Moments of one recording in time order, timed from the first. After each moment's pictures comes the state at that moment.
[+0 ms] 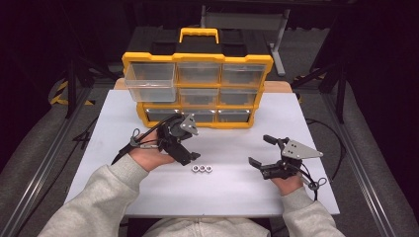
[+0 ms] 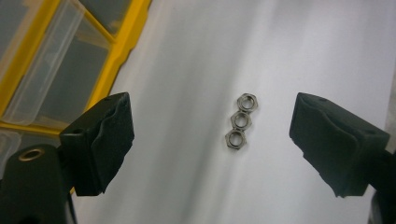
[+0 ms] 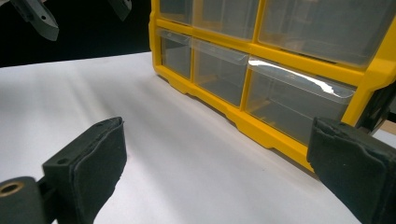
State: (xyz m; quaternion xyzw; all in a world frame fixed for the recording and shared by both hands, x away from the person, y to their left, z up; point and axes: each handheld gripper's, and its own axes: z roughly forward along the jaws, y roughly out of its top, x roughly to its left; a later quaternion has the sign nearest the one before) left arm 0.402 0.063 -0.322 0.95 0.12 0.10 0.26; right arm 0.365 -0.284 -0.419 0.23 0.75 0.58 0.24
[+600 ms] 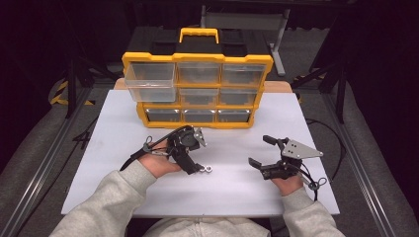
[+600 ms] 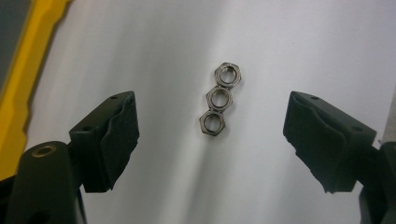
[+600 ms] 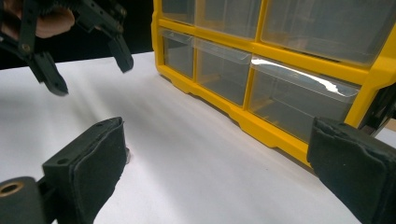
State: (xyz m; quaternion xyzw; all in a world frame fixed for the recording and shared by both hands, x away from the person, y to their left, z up) left arm 0.405 0.045 -0.366 0.97 0.12 0.06 0.21; right arm 0.365 -0.284 -0.419 0.23 0.75 0.58 0.23
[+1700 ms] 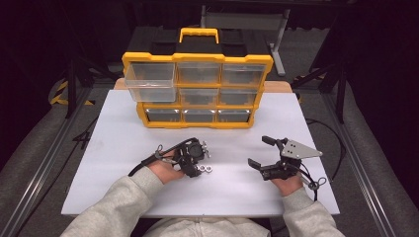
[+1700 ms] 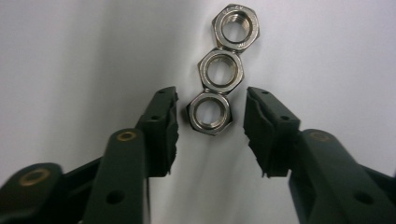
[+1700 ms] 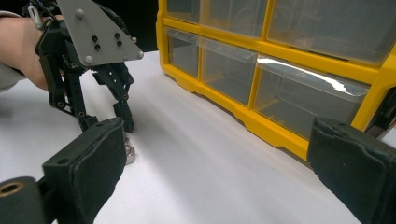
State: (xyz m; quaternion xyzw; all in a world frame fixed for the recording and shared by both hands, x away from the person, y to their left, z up) left arm 0.416 0.028 -0.424 0.98 0.12 0.02 0.13; right arm 0.365 -0.283 -0.419 0.23 0.75 0.58 0.22
